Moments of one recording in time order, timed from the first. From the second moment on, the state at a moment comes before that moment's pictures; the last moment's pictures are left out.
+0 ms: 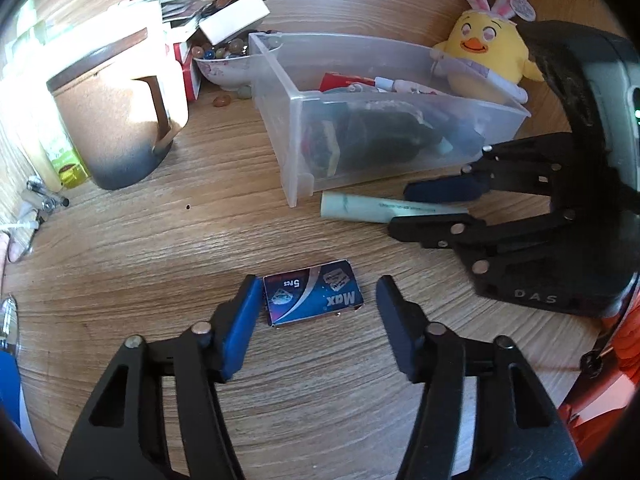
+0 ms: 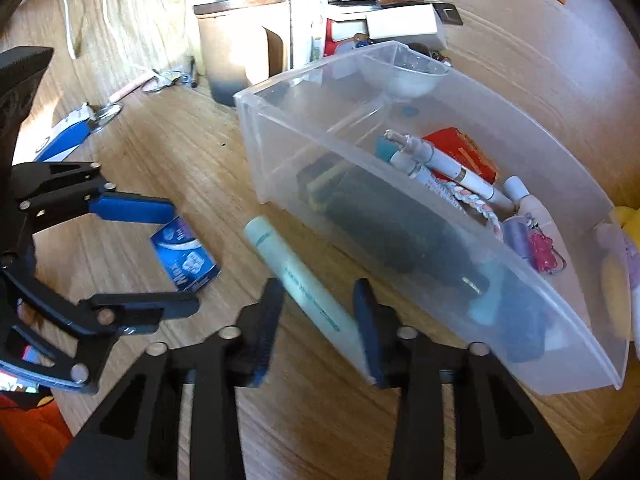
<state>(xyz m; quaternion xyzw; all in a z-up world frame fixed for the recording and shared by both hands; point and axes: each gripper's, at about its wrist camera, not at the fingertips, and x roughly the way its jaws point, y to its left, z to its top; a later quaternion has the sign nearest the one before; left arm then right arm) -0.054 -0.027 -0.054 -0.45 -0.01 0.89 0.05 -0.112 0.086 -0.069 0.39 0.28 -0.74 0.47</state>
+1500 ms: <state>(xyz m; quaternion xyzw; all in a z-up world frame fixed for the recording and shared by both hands) -0.115 0.009 0.027 -0.35 -0.02 0.94 0.06 -0.149 0.173 0.028 0.30 0.10 -0.86 0.41</state>
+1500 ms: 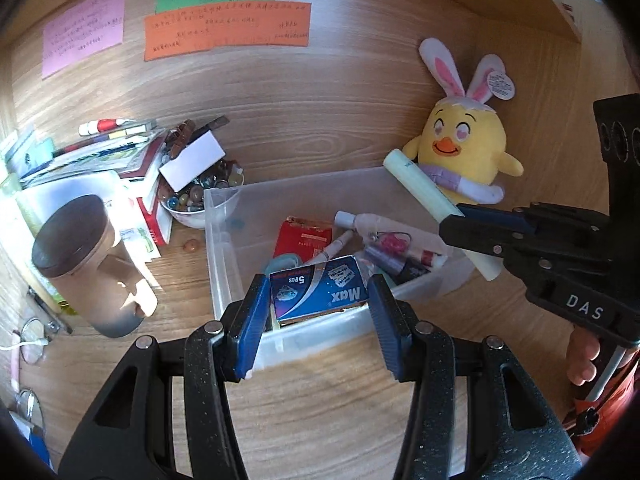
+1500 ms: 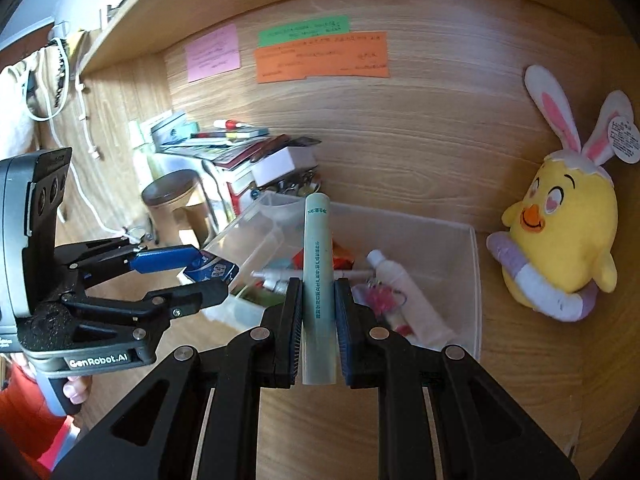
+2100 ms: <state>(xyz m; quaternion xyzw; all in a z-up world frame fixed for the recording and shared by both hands) -0.163 0.020 0.001 -0.38 -0.01 0.92 0.06 -0.208 0.141 -0.011 0.36 0.11 -0.85 0.37</state>
